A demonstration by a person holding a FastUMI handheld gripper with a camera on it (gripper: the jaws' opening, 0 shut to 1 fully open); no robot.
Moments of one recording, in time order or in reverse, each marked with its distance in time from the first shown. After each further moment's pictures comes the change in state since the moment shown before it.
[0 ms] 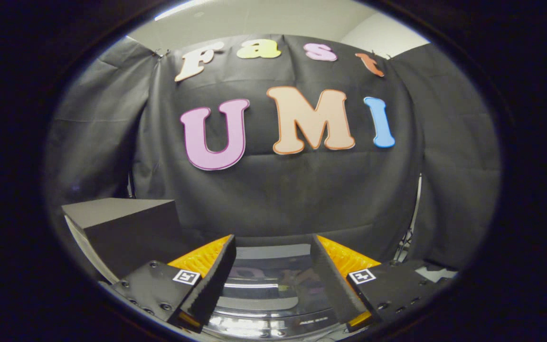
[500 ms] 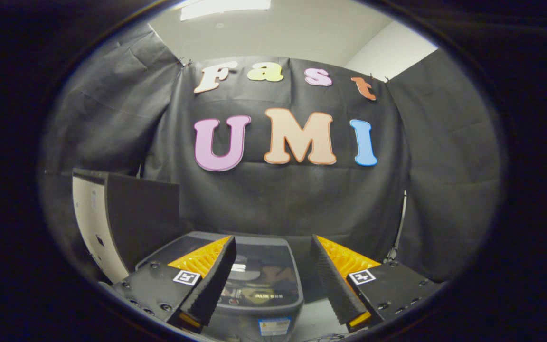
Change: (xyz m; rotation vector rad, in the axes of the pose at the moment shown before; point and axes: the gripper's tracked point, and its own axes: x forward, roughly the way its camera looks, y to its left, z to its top) arm -0.109 -0.060 -0.071 -0.100 -0.100 0.001
